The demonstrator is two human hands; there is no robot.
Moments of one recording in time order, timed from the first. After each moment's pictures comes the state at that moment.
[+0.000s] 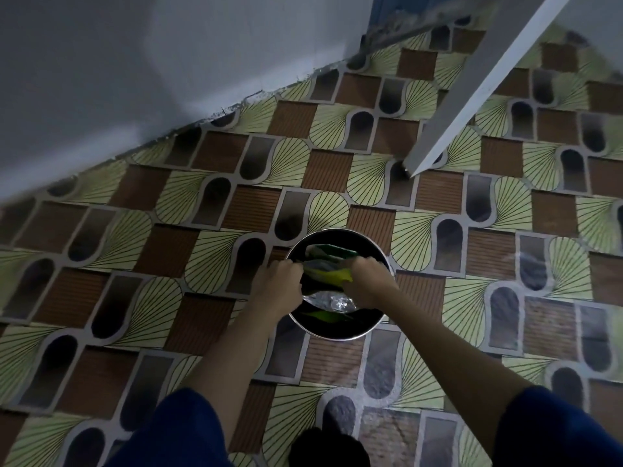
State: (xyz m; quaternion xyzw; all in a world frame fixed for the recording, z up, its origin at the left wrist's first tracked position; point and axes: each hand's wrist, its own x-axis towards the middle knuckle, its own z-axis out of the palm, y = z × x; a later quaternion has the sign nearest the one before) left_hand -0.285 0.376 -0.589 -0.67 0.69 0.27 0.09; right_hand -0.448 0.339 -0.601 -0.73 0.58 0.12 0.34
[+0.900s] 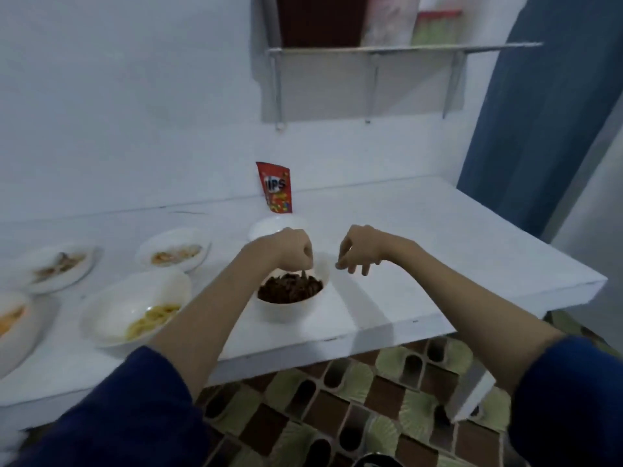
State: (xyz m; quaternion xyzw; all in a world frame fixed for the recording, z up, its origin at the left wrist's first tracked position) left_hand -0.144 0.347 0.108 -0.76 0.63 0.18 -0.02; right_hand -0.284 0.268 0.104 -0.88 0.40 0.06 0.26
